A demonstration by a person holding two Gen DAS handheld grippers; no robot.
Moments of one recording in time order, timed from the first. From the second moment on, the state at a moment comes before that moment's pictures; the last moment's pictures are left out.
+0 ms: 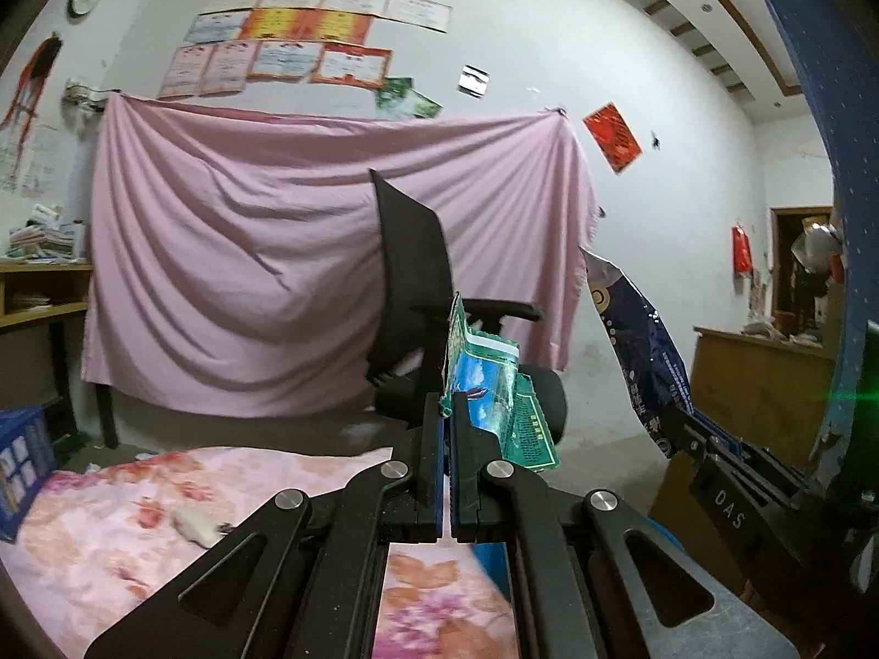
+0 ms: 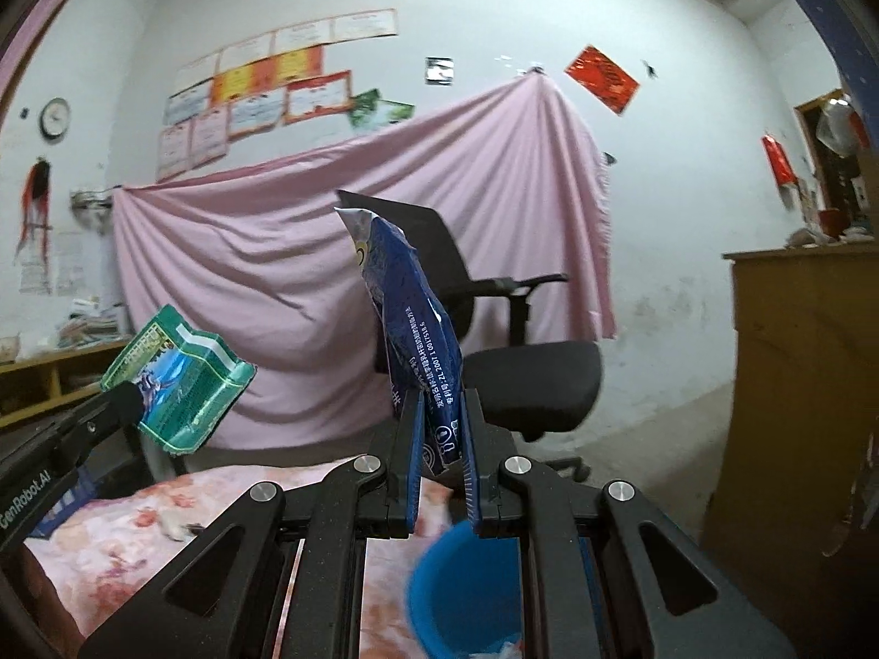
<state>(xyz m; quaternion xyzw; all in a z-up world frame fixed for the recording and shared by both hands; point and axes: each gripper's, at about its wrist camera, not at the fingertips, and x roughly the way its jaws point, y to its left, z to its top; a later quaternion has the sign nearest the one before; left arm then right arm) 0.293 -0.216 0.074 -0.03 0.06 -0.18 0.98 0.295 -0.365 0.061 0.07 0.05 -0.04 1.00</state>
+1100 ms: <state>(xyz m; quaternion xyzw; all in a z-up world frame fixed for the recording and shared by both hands) 0.351 -0.279 0.013 0.00 0.28 -0.24 0.93 0.327 -0.437 0.016 0.16 0.21 -0.07 0.96</state>
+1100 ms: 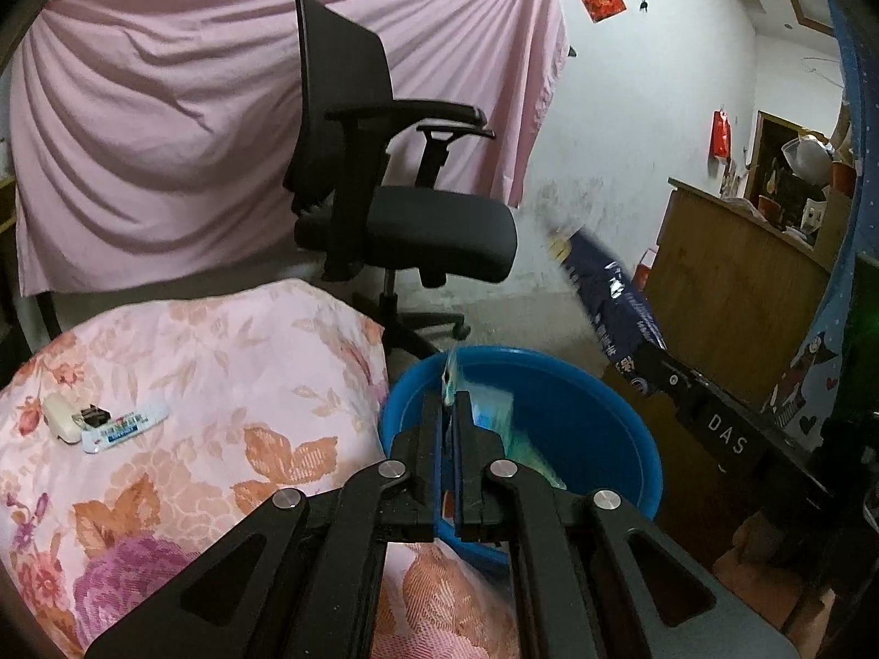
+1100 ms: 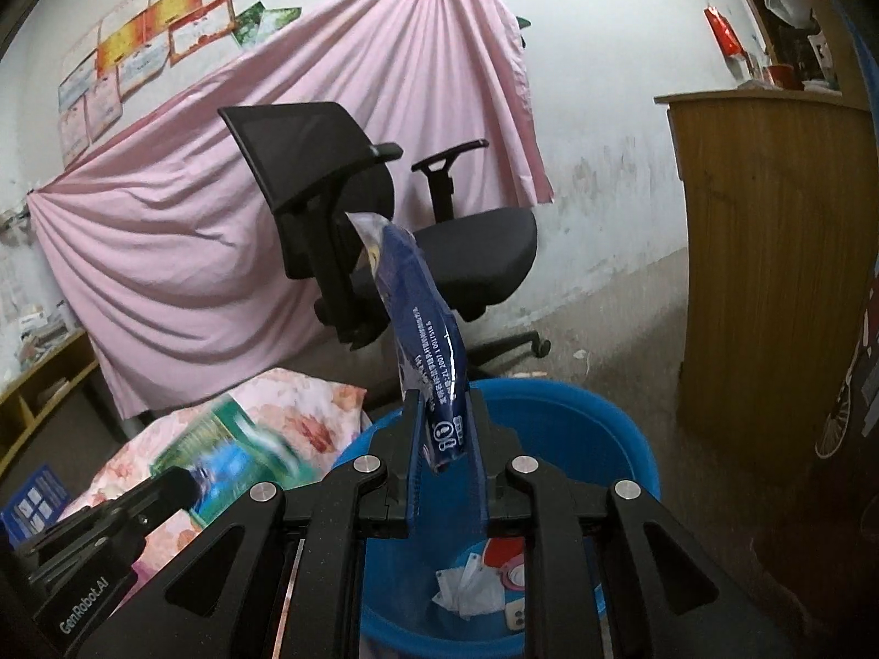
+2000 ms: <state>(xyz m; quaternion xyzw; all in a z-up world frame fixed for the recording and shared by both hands) 0.323 -0.169 0.066 -0.10 0.14 -0.15 0.97 0.296 -0.389 0.060 0.13 0.05 -0.02 0.99</state>
